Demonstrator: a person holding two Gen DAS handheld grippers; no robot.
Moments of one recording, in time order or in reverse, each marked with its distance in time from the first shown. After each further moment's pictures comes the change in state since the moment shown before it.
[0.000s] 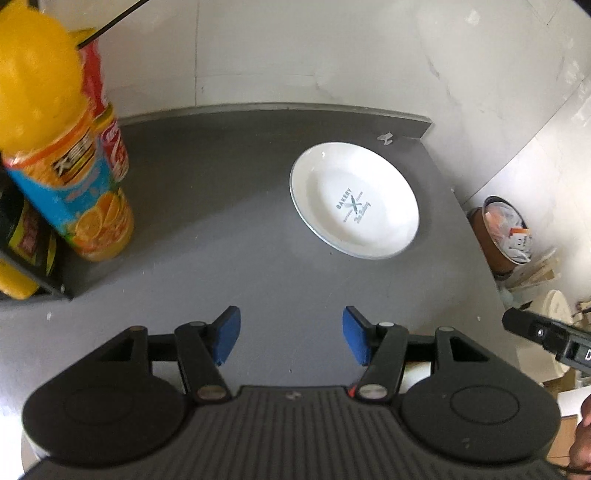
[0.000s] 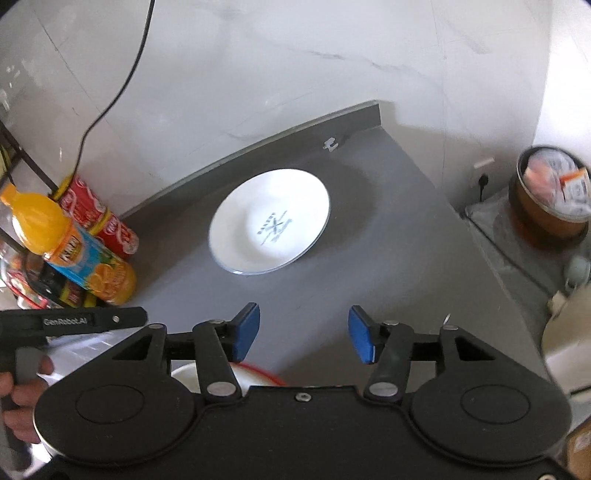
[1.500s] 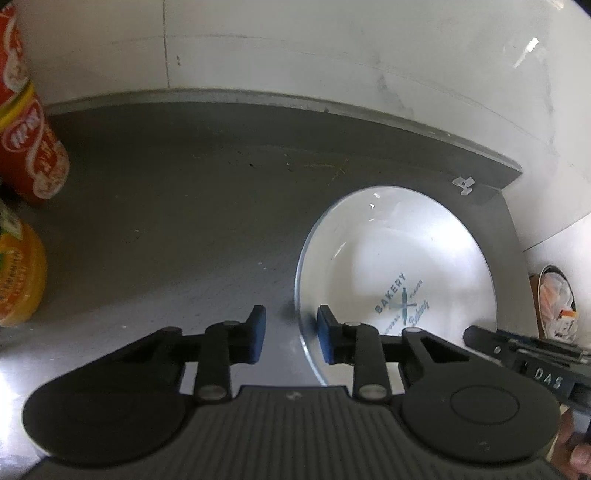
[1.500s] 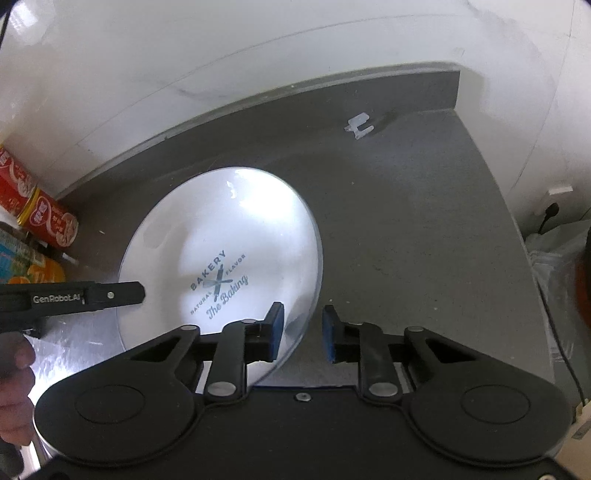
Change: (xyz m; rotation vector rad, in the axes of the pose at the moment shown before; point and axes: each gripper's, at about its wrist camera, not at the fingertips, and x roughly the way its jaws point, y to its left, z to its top) left arm 0.144 -0.002 0.090 -0.202 0.021 0.066; right arm 0.183 -0.029 0.095 -0.143 0.205 0.080
